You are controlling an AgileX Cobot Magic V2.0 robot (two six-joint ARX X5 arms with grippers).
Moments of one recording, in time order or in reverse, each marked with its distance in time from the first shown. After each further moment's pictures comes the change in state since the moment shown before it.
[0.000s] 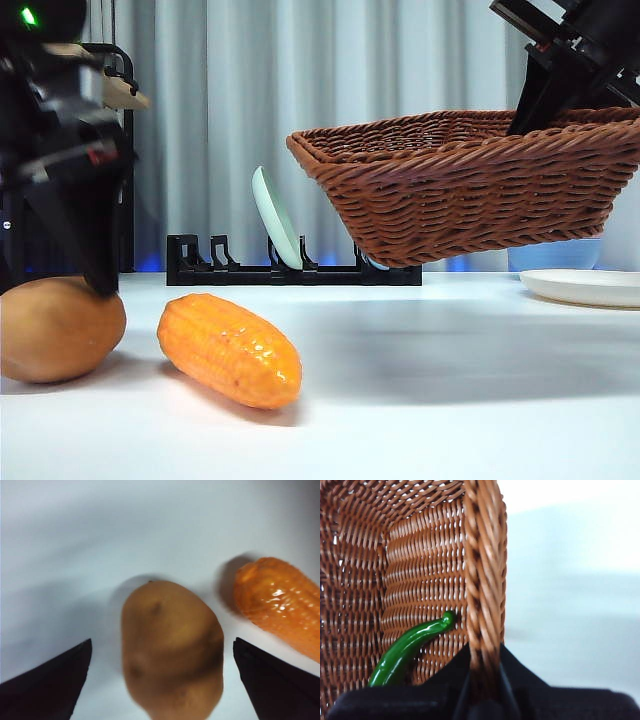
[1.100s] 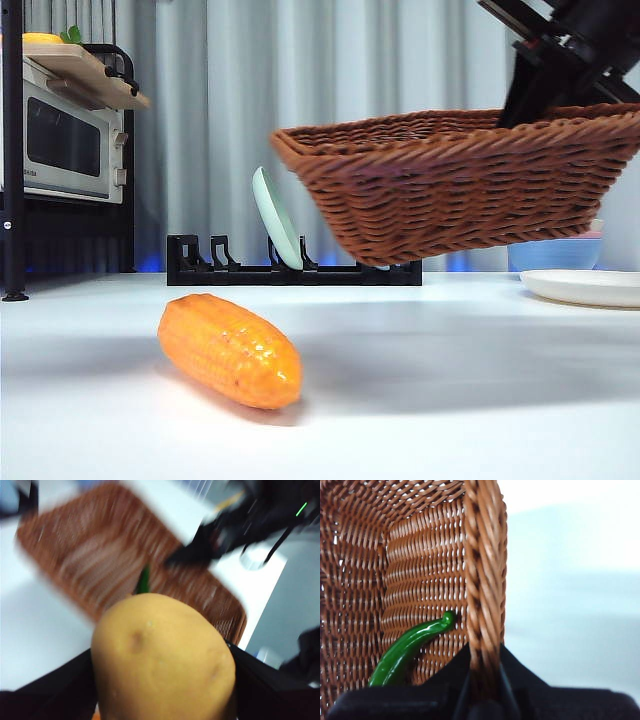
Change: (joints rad) left arm -0.105 -0.368 0.123 0.241 0.385 -0.019; right arm 0.058 0.000 0.000 -0.001 0.003 0.017
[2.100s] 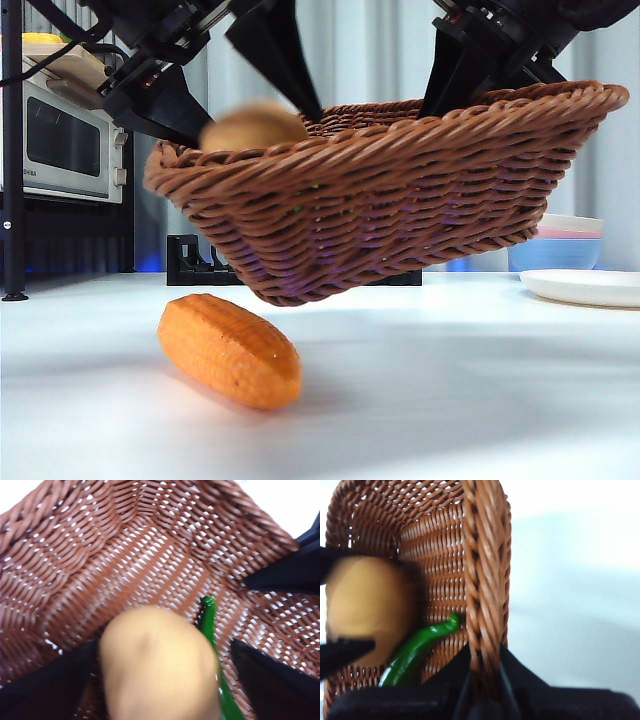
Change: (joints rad) left arm -0.188 0.322 -0.001 0.110 -0.398 -0.061; right arm 0.244 0.000 0.000 -0.003 0.080 0.067
